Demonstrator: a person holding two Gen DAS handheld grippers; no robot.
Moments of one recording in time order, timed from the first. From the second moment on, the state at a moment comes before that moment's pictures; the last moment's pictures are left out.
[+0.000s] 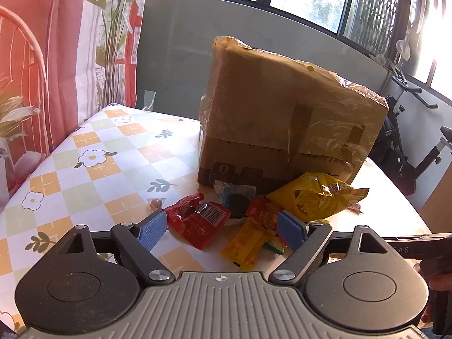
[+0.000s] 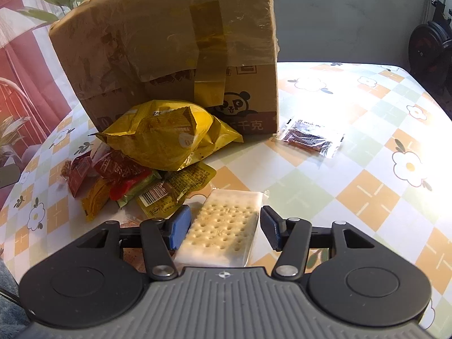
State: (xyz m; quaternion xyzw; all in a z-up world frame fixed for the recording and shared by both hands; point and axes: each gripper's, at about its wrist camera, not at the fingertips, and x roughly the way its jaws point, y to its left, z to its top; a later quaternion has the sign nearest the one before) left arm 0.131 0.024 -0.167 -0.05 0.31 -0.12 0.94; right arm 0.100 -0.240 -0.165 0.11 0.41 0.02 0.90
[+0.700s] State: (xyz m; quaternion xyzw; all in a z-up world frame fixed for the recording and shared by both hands) left arm 0.140 0.034 -0.169 -0.06 0.31 -0.09 0.95; right arm 0.102 -0.247 -0.168 0.08 0.39 0.03 0.92
